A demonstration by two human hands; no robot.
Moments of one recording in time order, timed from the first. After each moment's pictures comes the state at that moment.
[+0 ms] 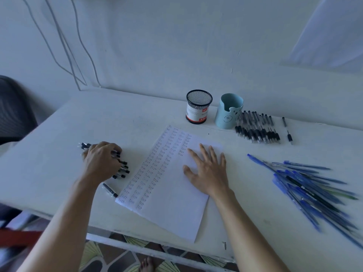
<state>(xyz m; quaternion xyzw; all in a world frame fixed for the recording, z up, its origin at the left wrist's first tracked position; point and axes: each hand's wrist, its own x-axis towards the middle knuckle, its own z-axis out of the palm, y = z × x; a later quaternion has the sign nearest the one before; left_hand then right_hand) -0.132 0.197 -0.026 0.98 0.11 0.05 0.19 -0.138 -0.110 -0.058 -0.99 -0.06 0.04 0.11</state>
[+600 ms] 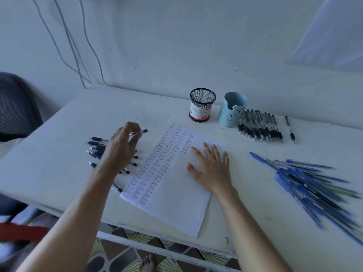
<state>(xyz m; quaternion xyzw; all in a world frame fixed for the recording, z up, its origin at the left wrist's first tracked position) -0.124 0.165 -0.011 0.92 -0.12 0.23 0.30 -0.142 -0.111 -0.056 -0.99 -0.06 0.05 0.10</state>
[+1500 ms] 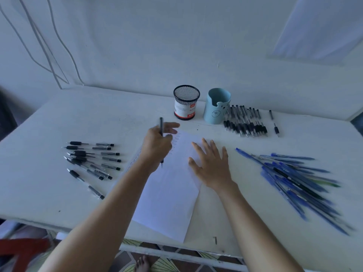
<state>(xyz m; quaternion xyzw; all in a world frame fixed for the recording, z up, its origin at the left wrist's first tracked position) -0.102 0.031 0.004 0.78 0.03 0.00 0.63 -0.135 -0.149 -0.056 -0.99 -0.03 0.04 0.13</state>
